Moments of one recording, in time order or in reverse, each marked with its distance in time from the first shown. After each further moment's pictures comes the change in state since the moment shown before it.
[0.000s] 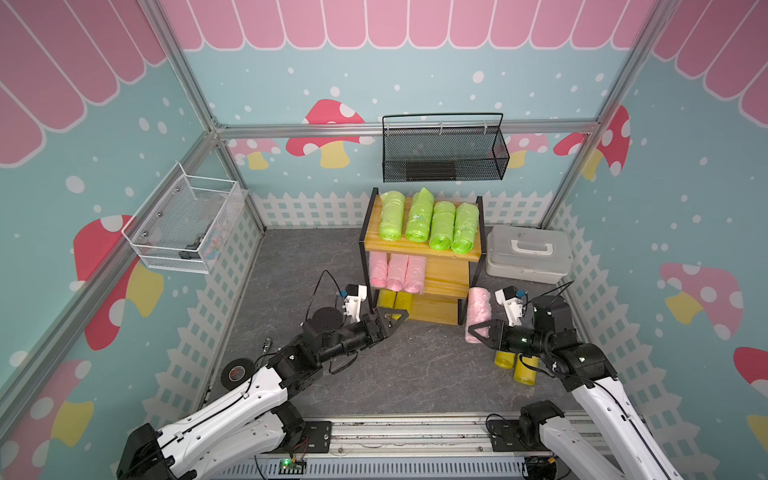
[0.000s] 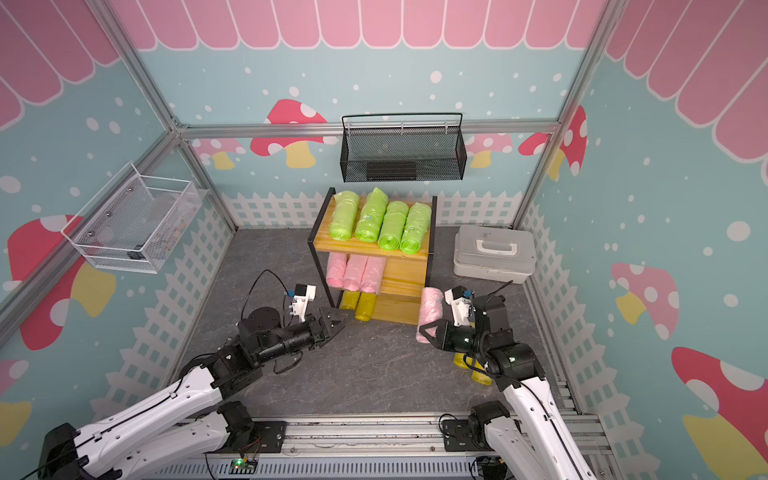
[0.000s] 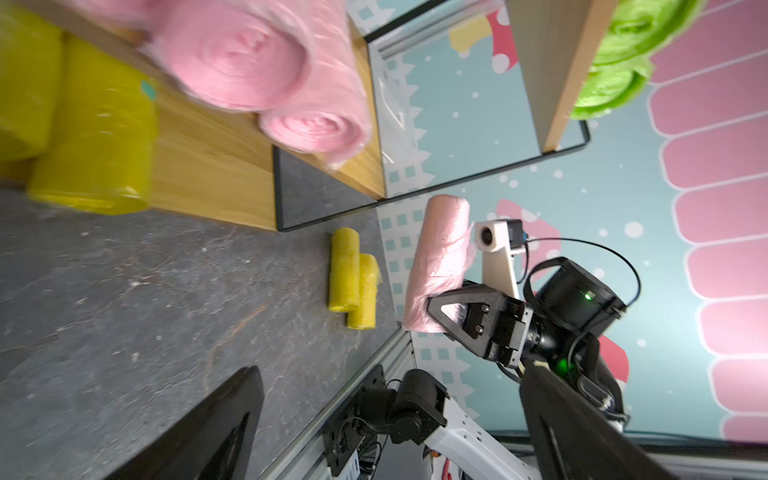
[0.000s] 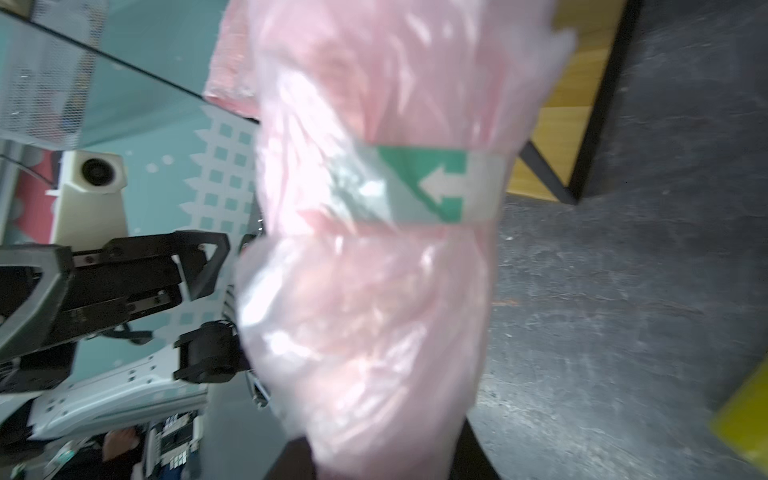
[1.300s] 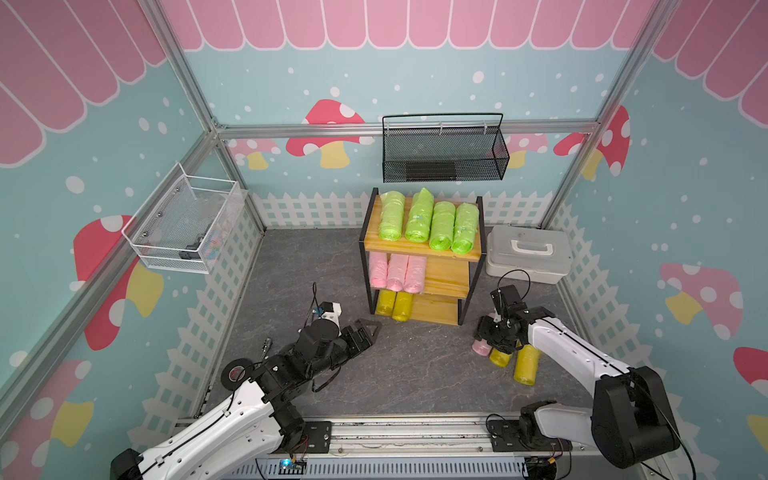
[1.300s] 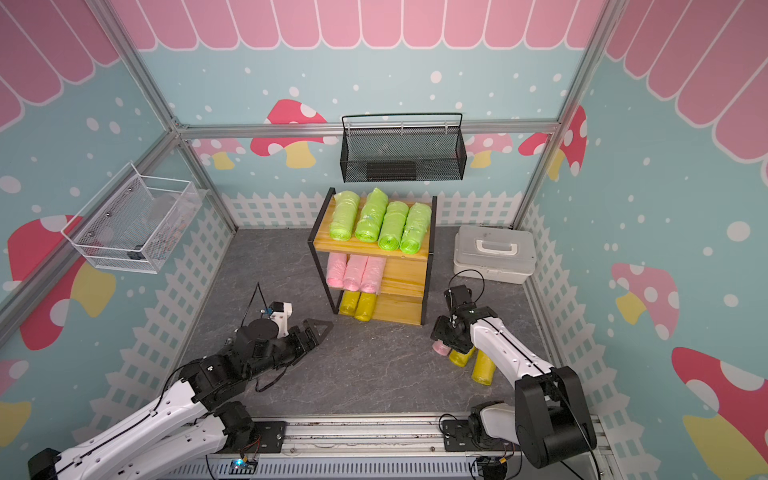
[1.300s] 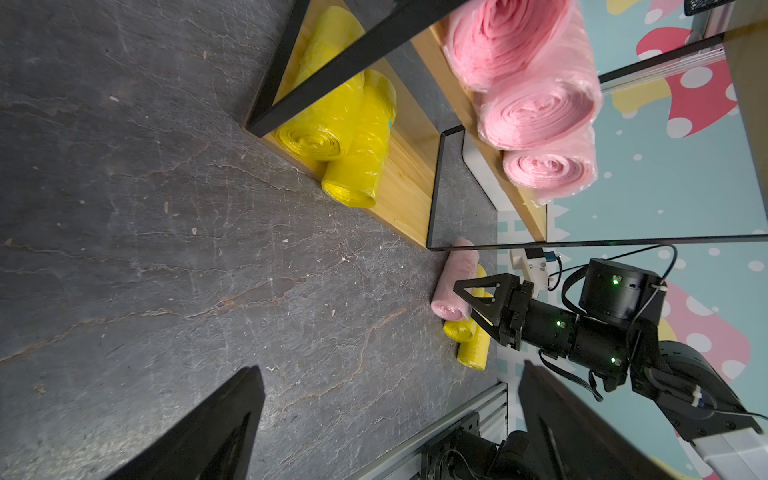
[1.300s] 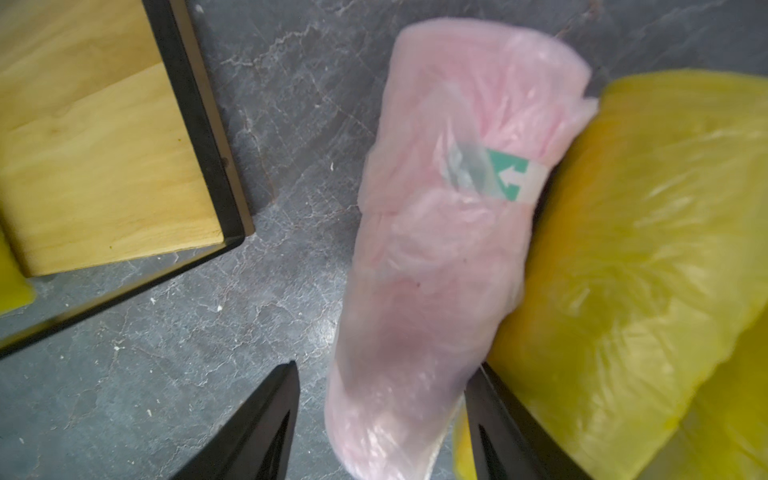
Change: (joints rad) left arm 0.024 -0.161 -0.026 -0.491 -0.301 -0.022; right arm -0.013 0.584 -0.039 0.041 0.549 0.115
